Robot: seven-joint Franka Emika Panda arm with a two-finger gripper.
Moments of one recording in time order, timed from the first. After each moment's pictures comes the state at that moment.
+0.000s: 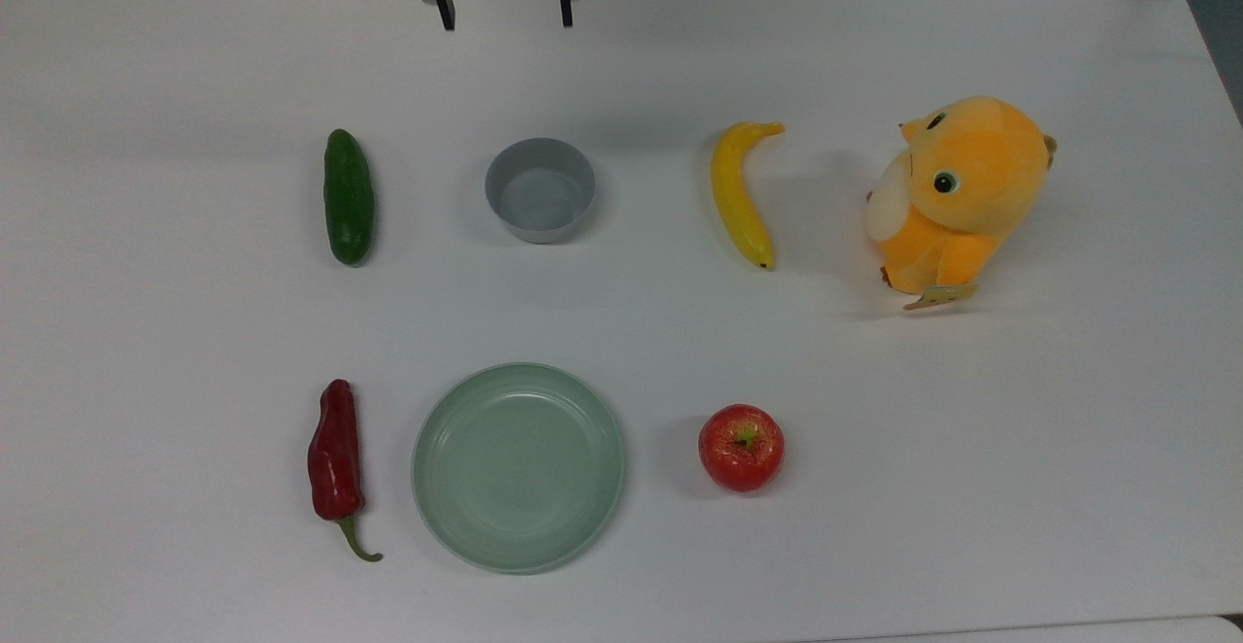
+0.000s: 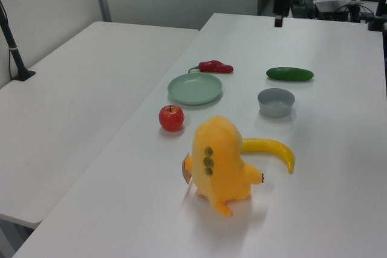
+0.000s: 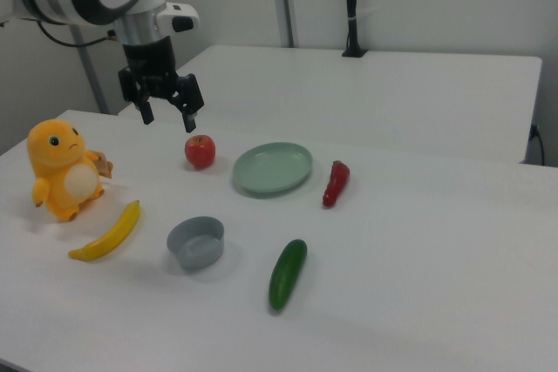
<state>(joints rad) 0.04 0.12 0.02 -1.52 0.02 1.65 -0.02</state>
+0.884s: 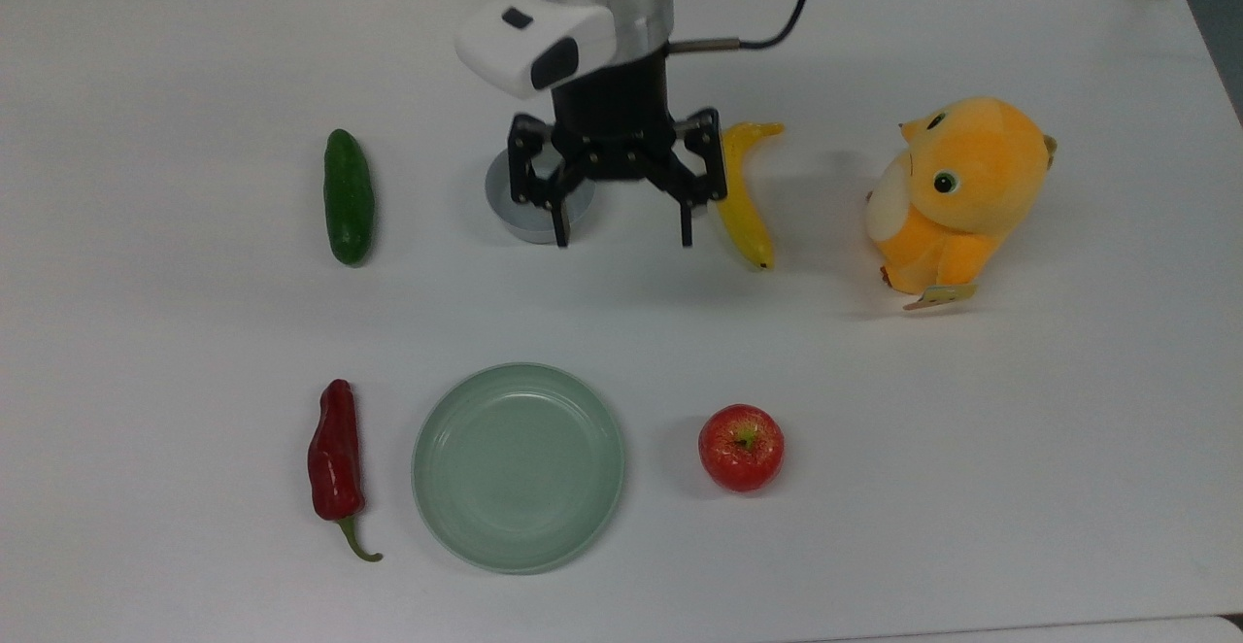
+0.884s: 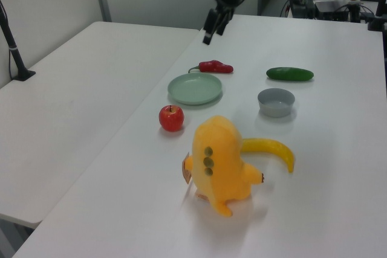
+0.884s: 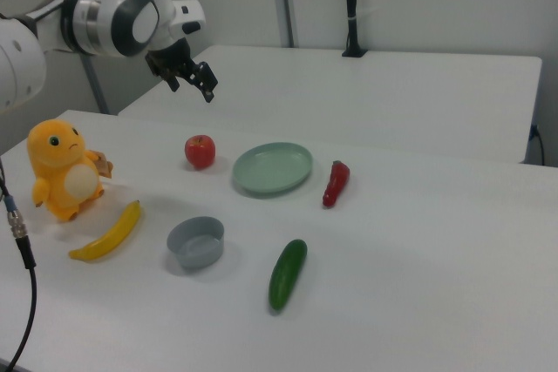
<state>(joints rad) 0.13 0.45 0.06 -1.28 0.02 2.11 0.19</state>
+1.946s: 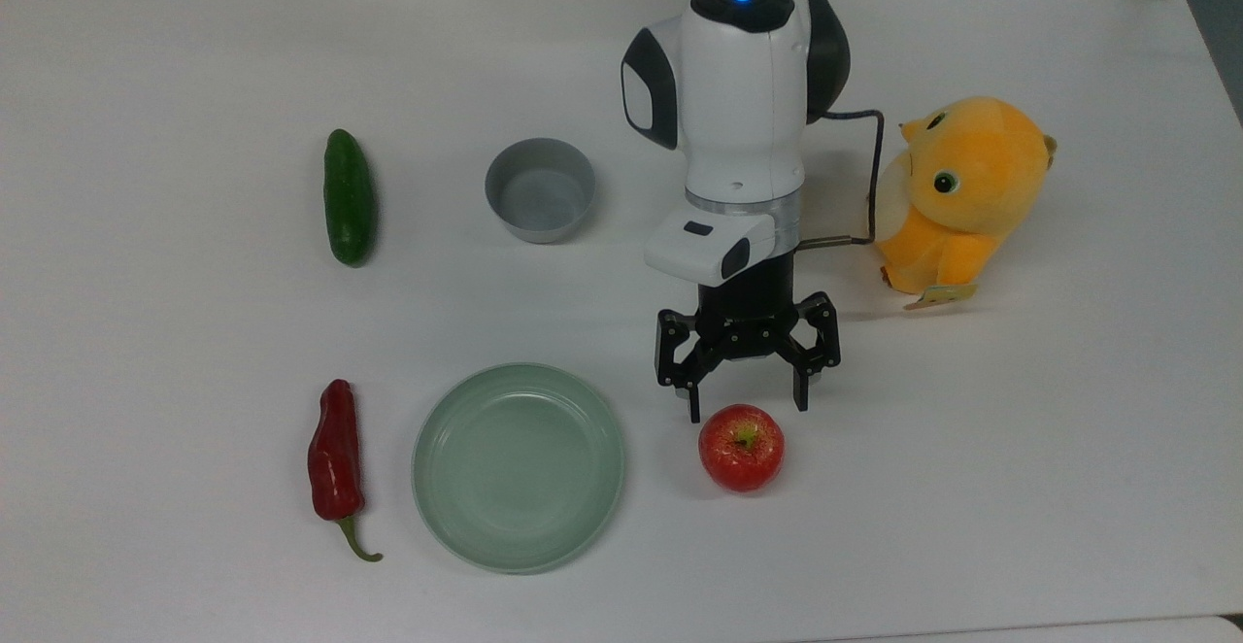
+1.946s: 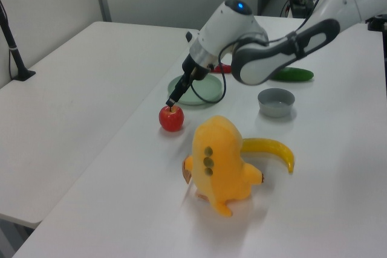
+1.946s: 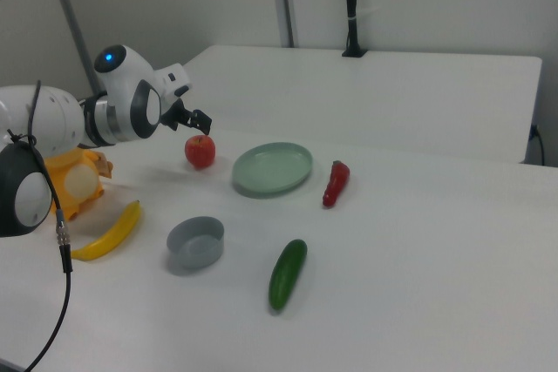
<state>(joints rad) 0.25 0.75 0.07 -1.29 -0.21 2.68 0.28</state>
